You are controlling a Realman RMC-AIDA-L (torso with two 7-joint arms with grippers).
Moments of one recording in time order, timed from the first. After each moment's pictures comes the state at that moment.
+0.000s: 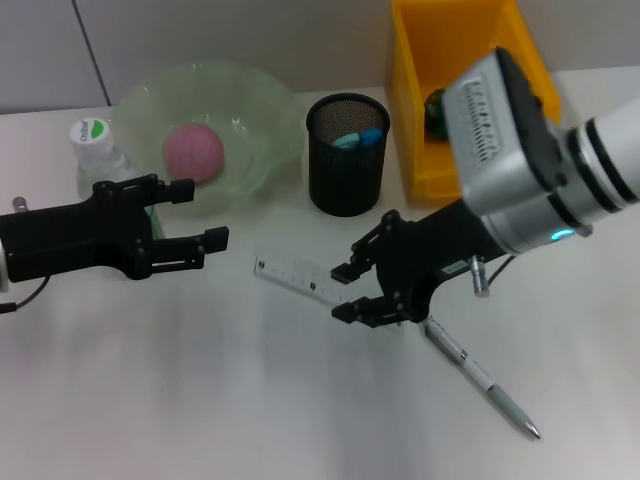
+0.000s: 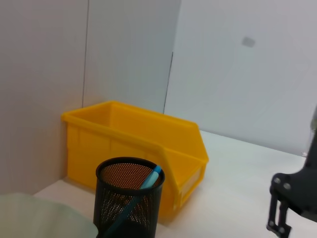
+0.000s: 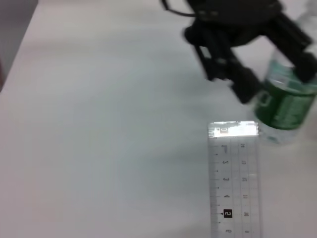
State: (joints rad) left arm -0.50 -2.04 0.90 0.75 1.82 1.49 -1.40; right arm 0.60 2.08 -1.31 -1.11 -2.14 -1.46 1.68
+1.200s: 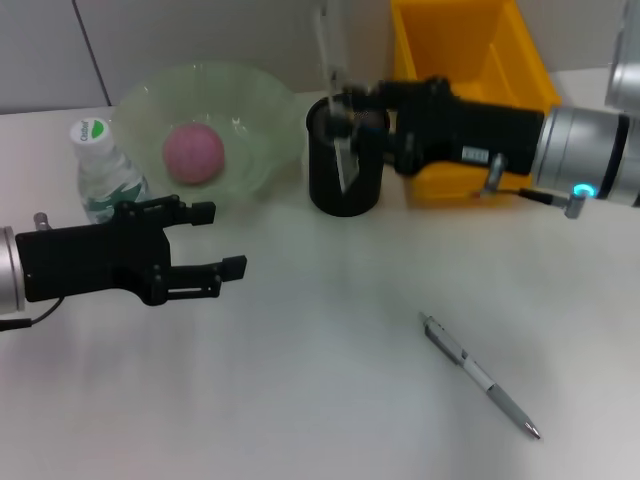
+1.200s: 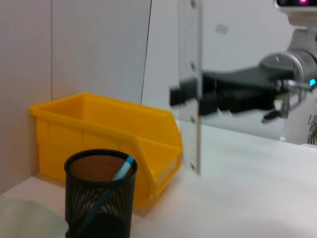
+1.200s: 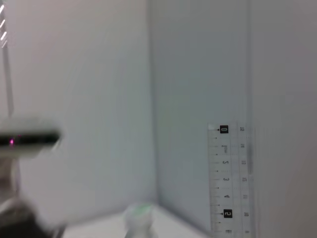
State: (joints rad) left arm -0.50 -2.06 0.90 0.74 1.86 1.52 -1.35; right arm 0.52 2.08 -1.09 -0.73 -1.42 -1.28 1.28
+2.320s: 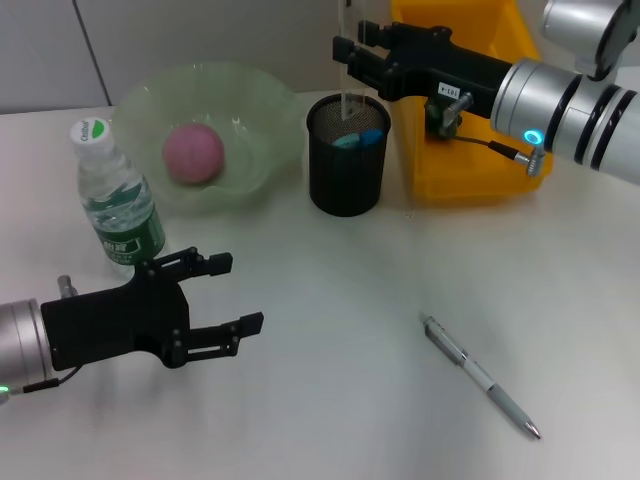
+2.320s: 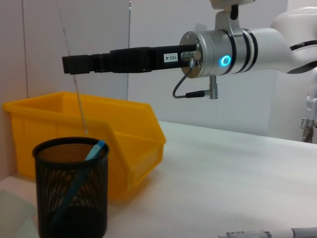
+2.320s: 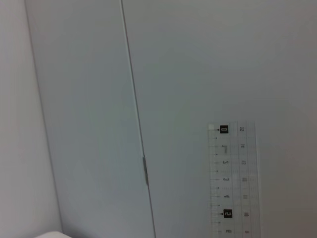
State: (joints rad) left arm -0.47 -2.06 0.90 0.50 1.79 1.49 -1.03; right arm 0.66 2.09 -1.10 -0.54 -1.25 -0.96 1.20
